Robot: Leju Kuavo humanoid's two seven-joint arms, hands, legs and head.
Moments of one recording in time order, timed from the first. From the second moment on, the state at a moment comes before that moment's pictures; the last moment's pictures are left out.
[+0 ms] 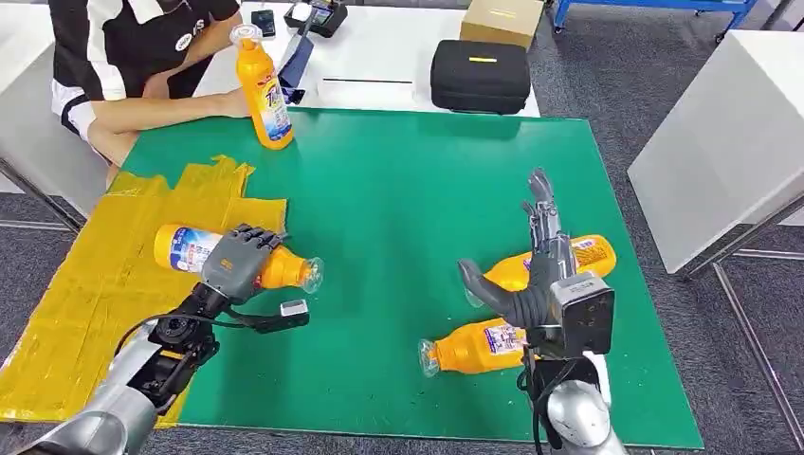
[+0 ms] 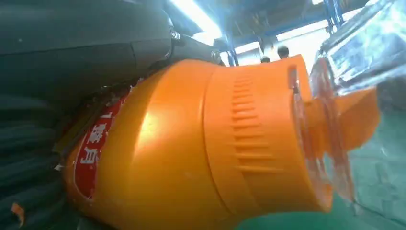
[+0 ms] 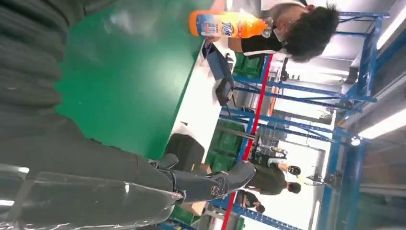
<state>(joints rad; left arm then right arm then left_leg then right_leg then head) -0.54 0.07 -0.37 -0.52 -1.42 0.54 -0.41 -0.05 -0.04 0.22 -1.70 0.20 -0.19 -0.24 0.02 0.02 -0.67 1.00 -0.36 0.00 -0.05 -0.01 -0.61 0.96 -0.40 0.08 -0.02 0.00</state>
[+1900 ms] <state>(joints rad) -0.29 -0.01 -0.32 -1.46 -0.68 0.25 -0.58 -0.10 -0.14 0.15 -1.71 0.90 -0.06 0.00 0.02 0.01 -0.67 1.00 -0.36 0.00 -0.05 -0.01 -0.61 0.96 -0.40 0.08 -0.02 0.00</state>
